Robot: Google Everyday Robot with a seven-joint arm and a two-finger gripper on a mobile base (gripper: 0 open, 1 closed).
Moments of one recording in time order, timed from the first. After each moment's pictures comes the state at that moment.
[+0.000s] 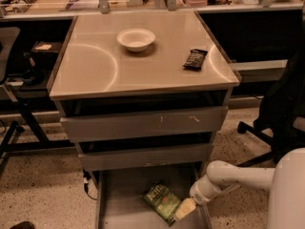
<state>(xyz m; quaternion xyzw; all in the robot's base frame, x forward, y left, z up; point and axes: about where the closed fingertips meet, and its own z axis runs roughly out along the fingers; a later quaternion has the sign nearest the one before) 0.448 -0.143 0.305 -0.38 0.89 0.24 0.06</state>
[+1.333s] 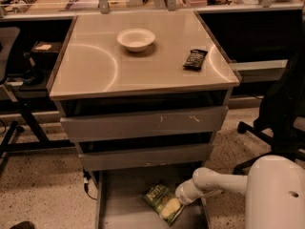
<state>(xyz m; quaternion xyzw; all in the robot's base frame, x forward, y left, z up) 0.490 -0.086 0.220 -0.39 0.87 0.28 0.12</state>
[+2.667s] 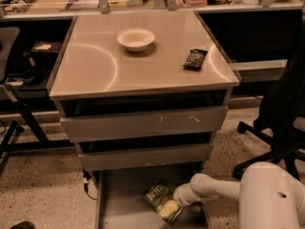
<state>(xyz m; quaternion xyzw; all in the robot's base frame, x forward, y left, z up) 0.504 -0.083 0.173 -0.38 0.87 0.26 0.15</state>
